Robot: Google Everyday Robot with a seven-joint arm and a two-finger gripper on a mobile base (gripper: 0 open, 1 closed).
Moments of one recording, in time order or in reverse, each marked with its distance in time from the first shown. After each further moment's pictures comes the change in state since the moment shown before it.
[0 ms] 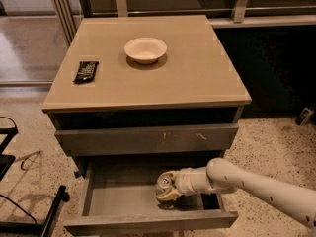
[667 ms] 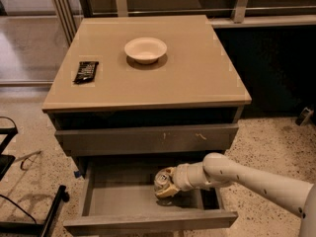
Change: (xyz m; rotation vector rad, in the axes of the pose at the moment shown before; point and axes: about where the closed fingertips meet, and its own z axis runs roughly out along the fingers) arm -0.003 -0.014 0.008 -0.012 0.026 -0.017
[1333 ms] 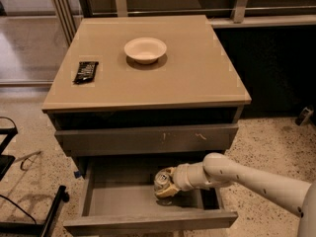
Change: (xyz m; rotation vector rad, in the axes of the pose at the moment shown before) arm 0.004 -0.001 0.002 -0.006 0.000 0.024
